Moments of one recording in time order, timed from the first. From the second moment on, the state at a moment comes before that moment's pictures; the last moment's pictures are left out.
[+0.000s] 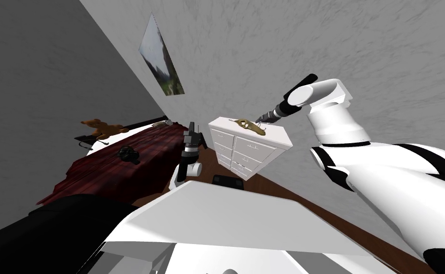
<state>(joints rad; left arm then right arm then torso) 0.45 0.01 -0.07 -2.35 -0.11 -0.37 0.04 -1.03 -0.84 0.21 -1.40 -0.92 1.60 -1.93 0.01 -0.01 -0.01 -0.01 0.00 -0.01</state>
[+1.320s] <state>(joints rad) 0.45 0.01 -0.07 -2.35 -0.11 -0.37 0.04 -1.10 -0.87 0.23 -1.31 -0.97 1.73 -2.05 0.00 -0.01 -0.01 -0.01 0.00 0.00</state>
